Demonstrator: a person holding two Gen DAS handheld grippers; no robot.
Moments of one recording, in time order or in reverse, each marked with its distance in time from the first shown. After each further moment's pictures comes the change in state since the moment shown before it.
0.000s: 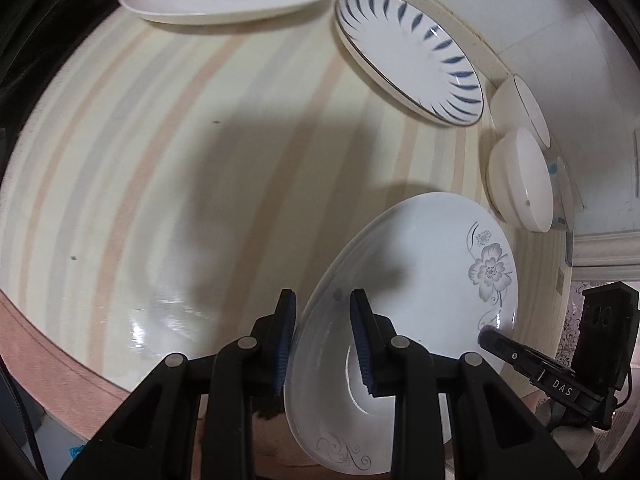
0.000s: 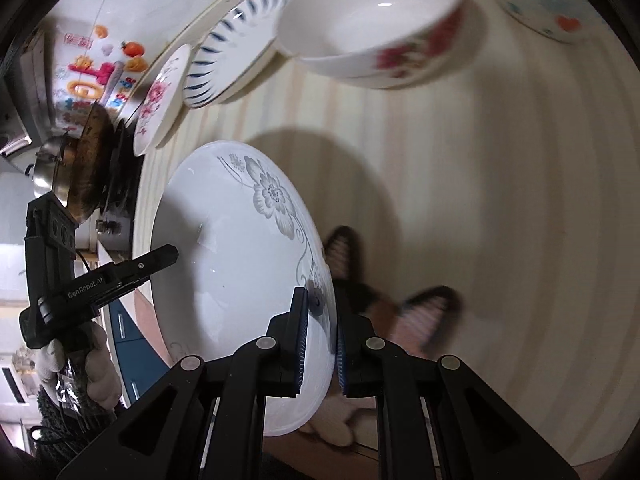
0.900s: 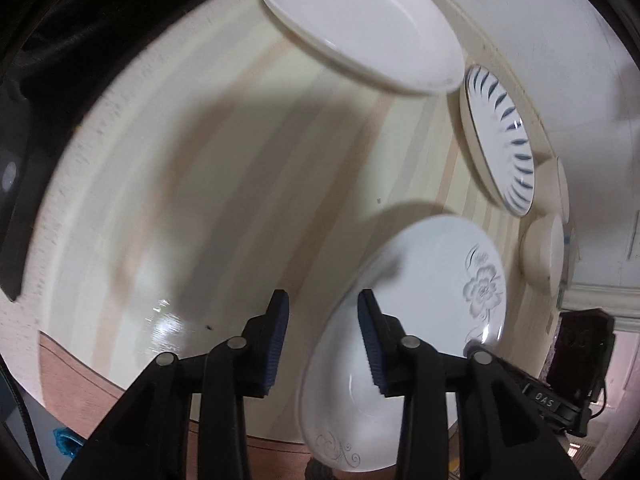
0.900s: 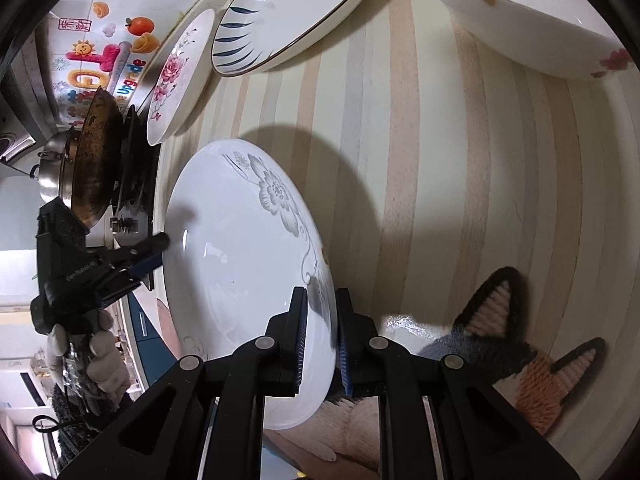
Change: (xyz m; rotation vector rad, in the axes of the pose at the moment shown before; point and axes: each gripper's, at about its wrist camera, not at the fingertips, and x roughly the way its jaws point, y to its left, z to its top) left arm -0.022 0.104 0.043 -0.138 -0.001 -0.048; right arm 0.067 0.073 0.026 -0.007 0.077 0.081
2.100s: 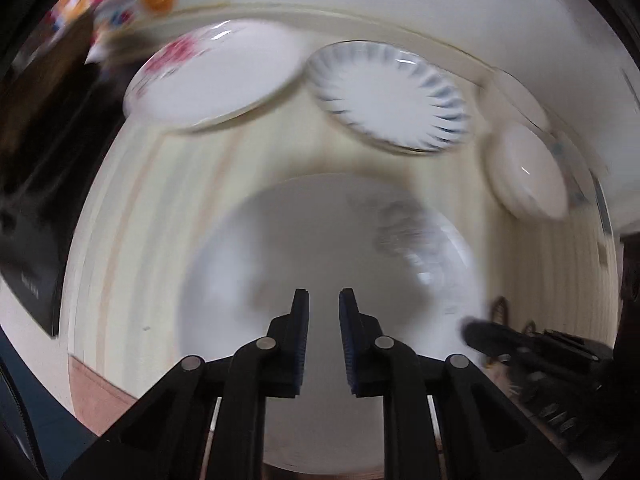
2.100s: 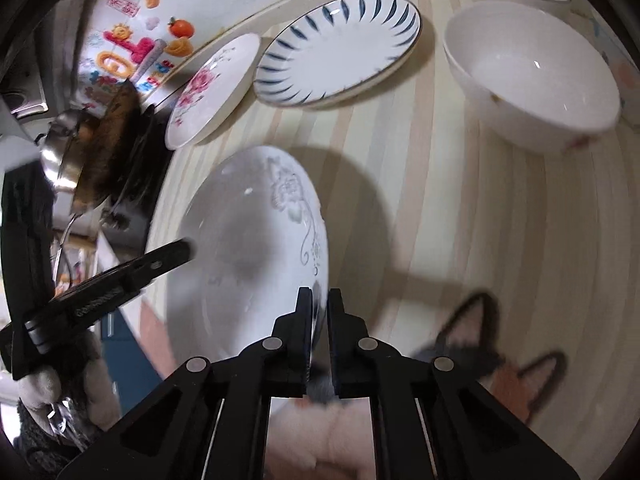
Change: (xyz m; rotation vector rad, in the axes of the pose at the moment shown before) left arm 0.007 -0.139 -0.068 0.389 -0.186 0.241; right arm -0.029 0.030 -0.024 -0.176 -0.174 -0.145
